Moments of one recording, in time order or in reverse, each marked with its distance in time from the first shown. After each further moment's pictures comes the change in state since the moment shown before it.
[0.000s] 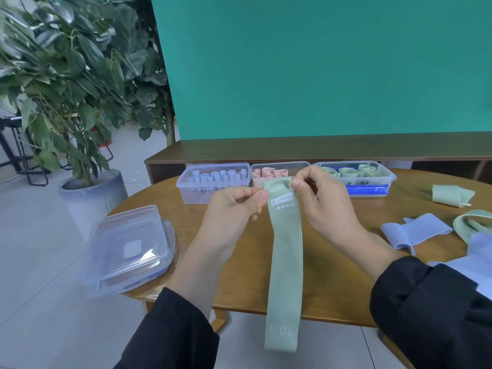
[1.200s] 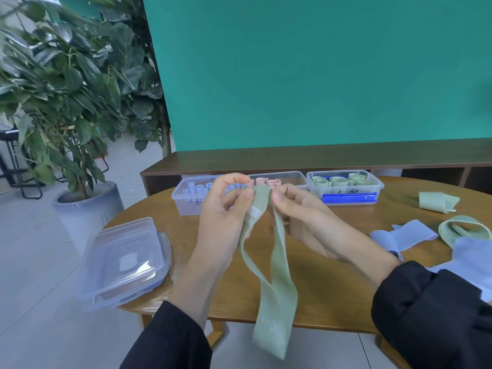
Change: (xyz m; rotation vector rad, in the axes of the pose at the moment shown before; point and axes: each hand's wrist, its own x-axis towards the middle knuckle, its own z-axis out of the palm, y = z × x) left_hand -0.018 0.021 0.012 -0.195 0.025 0.250; right_hand 0.000 -0.032 -0.013 1.059 -0.508 0.497
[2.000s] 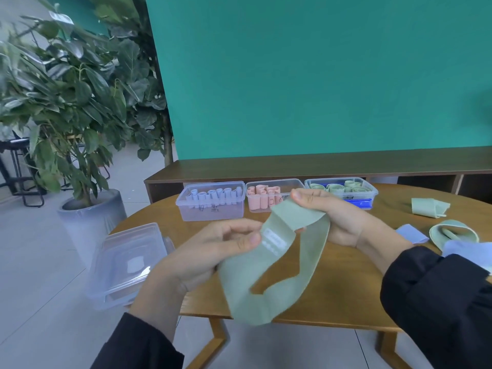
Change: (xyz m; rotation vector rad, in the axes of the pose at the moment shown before) left_hand -0.025 0.026 -0.047 0.119 -0.578 -0.383; right_hand -0.015 -0.034 -0.027 -0.042 -0.104 0.109
